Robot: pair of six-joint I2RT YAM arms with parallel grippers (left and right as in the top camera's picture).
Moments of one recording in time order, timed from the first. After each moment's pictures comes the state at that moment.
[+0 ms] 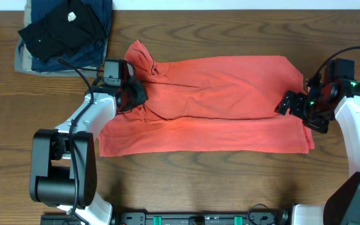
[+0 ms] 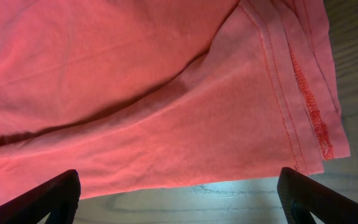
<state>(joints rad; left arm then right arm) -0.10 1.78 1.02 -0.32 0.25 -0.52 -0.20 1.55 1.17 -1.05 -0.23 0.23</state>
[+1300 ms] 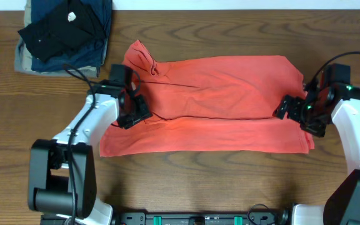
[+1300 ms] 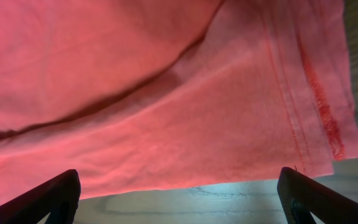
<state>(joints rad) -0.16 1.72 1.04 -0.68 0.25 -0.56 -0.20 1.55 1.09 -1.00 -0.23 0.23</state>
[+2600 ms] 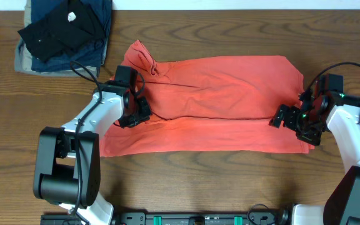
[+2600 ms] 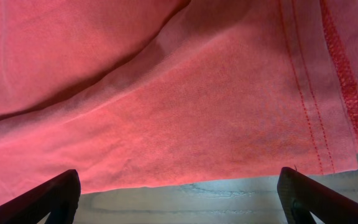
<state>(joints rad) -0.17 1.79 1.04 -0.64 0.20 -0.55 -0.20 1.55 1.00 -0.95 -0.24 0.23</state>
